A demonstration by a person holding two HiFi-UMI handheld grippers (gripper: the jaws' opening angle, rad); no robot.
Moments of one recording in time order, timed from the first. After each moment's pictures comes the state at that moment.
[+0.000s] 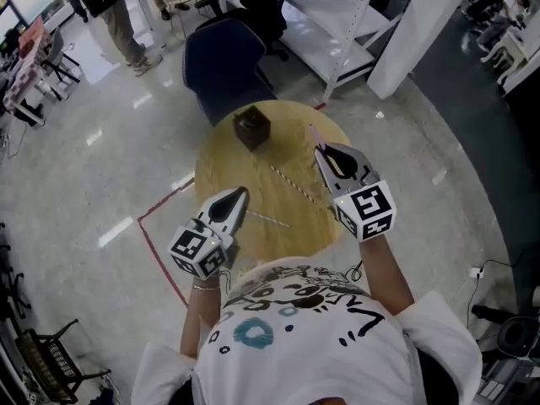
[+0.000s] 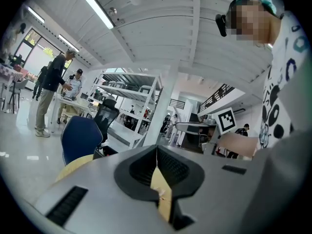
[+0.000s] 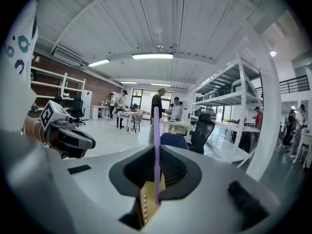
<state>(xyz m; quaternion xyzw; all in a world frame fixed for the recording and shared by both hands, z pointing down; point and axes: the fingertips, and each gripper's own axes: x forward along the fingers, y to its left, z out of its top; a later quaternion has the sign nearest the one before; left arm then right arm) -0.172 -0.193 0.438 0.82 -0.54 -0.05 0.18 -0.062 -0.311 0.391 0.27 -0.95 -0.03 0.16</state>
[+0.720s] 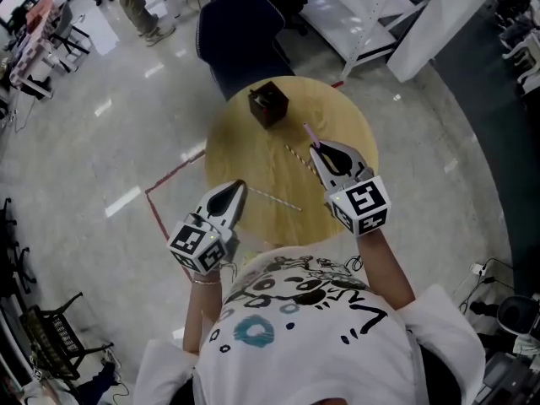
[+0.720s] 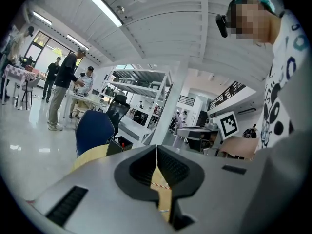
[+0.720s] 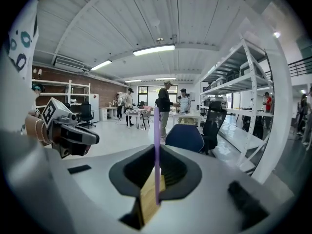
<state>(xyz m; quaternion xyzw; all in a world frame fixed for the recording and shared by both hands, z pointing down) -0.203 -0.171 0.468 0.78 -0.58 -0.03 0.22 -0.102 -0.291 0.448 0.22 -0.96 0.02 0.18</state>
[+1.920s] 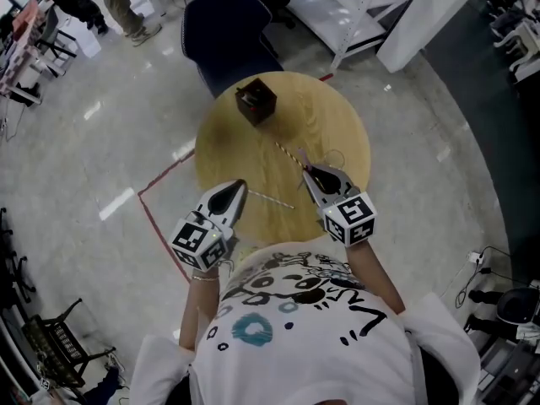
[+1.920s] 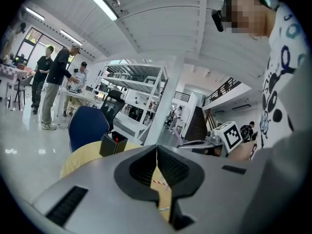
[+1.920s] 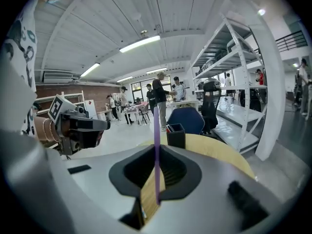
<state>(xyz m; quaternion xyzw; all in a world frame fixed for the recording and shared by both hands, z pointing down) -0.183 -0.187 0.491 0.80 -0.55 -0.01 0.22 -0.071 -0.264 0.529 0.22 -0.95 0.13 0.20</state>
